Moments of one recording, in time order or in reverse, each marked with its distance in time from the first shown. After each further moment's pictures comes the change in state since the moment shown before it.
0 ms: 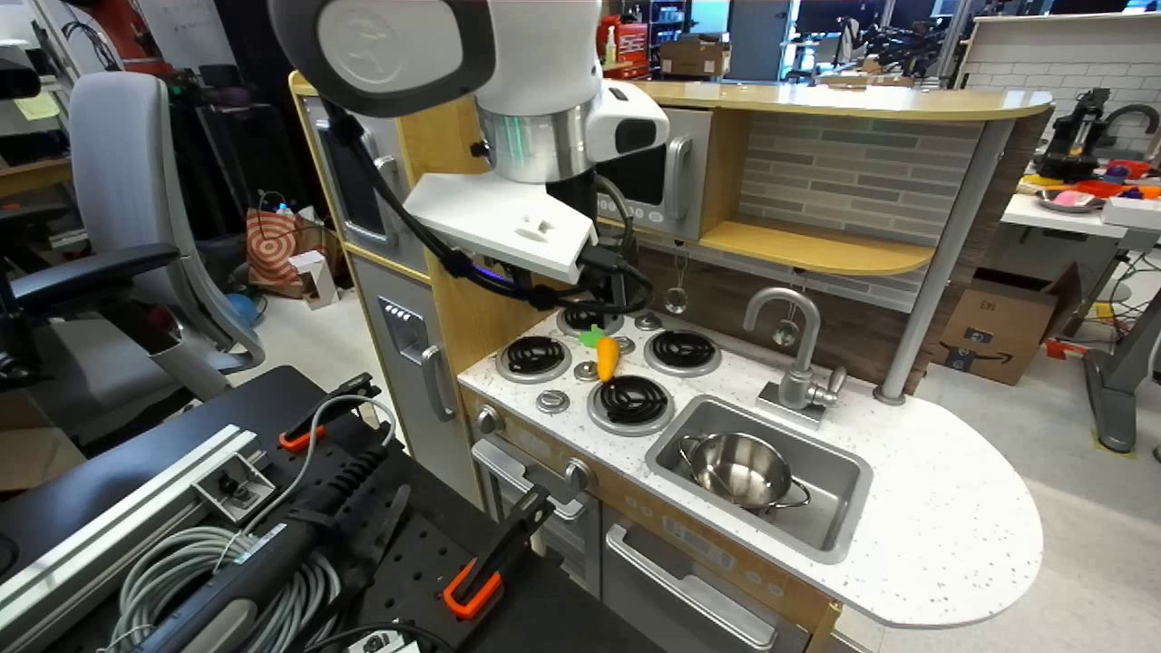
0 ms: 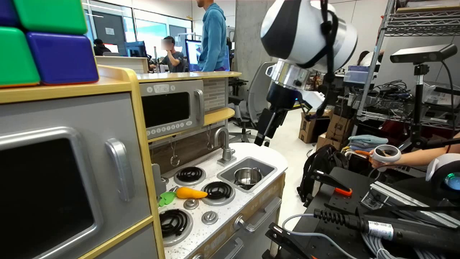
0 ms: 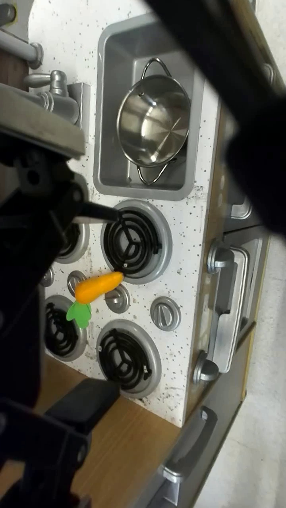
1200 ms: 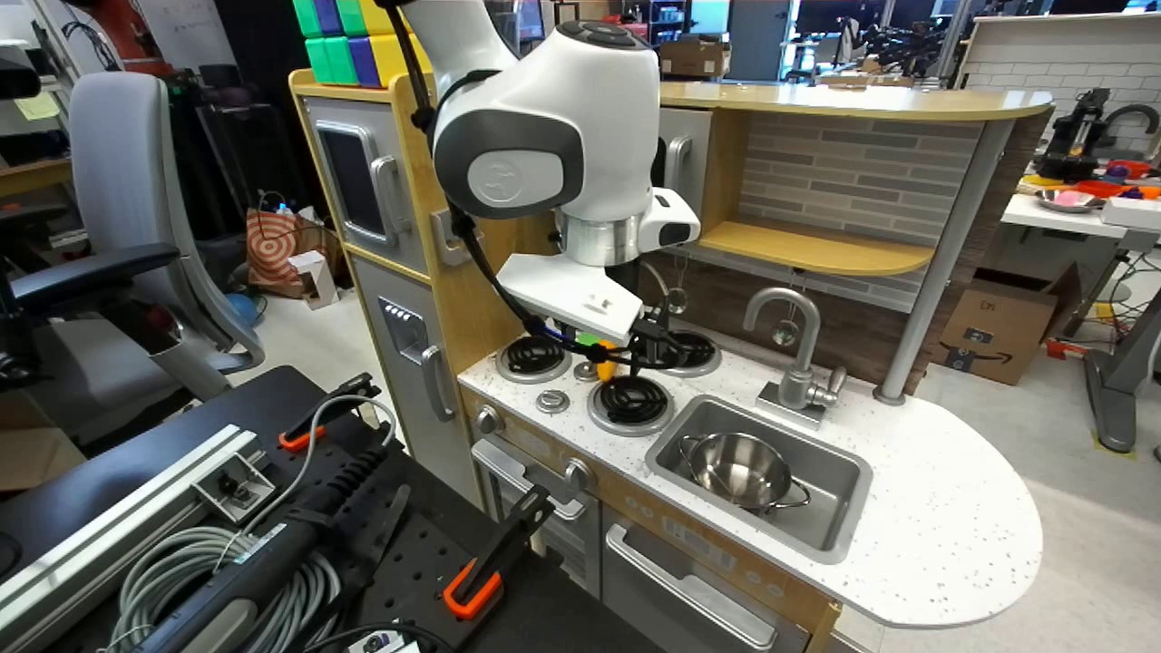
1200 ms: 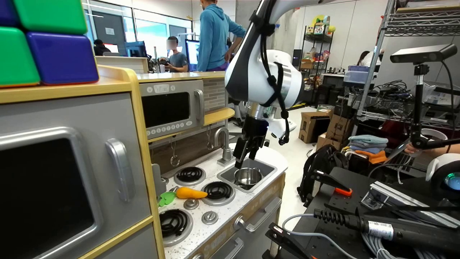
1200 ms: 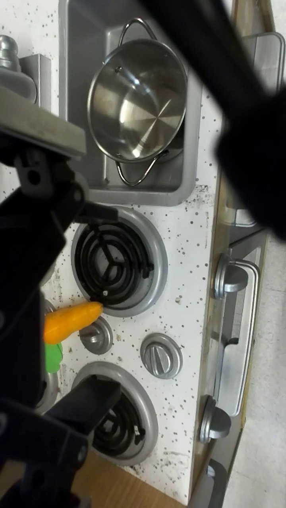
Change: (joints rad) arm -0.036 0.388 0.057 0.314 0.062 -0.010 0.021
